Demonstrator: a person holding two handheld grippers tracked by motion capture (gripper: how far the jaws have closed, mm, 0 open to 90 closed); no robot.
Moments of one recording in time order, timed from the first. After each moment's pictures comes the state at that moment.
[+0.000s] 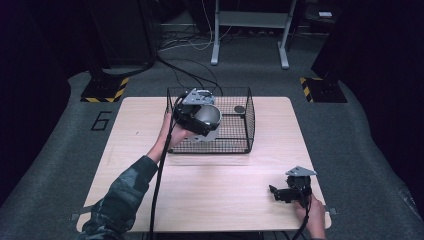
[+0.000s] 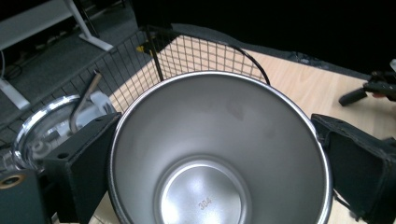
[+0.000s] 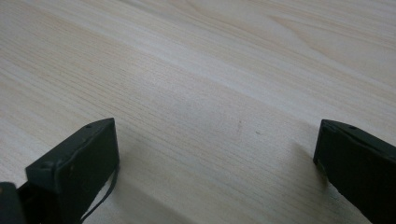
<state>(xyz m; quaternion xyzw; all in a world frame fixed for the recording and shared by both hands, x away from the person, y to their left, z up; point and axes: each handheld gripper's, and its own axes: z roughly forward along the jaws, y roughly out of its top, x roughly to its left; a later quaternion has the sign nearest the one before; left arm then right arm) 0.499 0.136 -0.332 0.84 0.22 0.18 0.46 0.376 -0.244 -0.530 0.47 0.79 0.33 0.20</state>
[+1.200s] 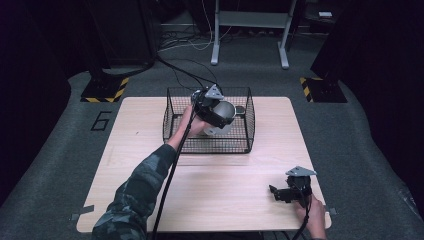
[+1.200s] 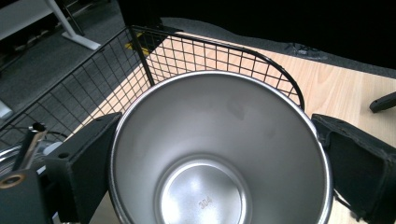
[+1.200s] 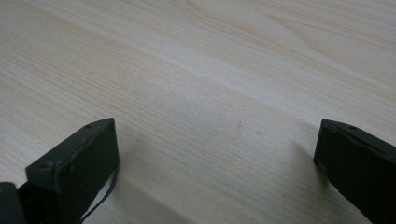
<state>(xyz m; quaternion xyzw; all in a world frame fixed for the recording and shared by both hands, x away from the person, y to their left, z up) 0.555 0.087 -0.360 0.86 0.20 0.17 0.44 0.376 -0.244 -0.530 0.48 0.79 0.34 0.20</state>
